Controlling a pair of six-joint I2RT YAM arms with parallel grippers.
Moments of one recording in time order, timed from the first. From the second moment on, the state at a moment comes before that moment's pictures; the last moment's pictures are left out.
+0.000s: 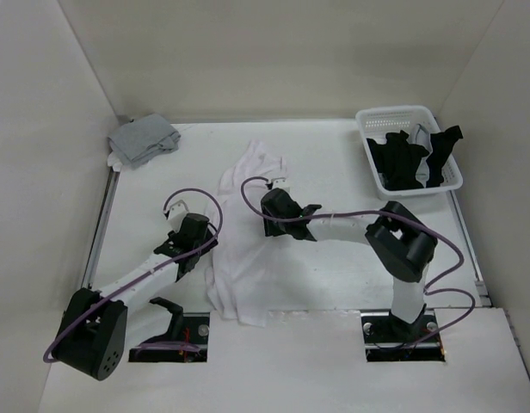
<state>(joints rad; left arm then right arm) -0.40 1.07 0.36 -0.15 -0.40 -0.83 0.89 1.86 1.12 -0.09 0.26 0.56</state>
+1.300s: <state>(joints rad) -0.78 1.12 0.34 0.00 -0.31 -0.80 0.63 1.65 0.91 0.07 0.21 0.65</state>
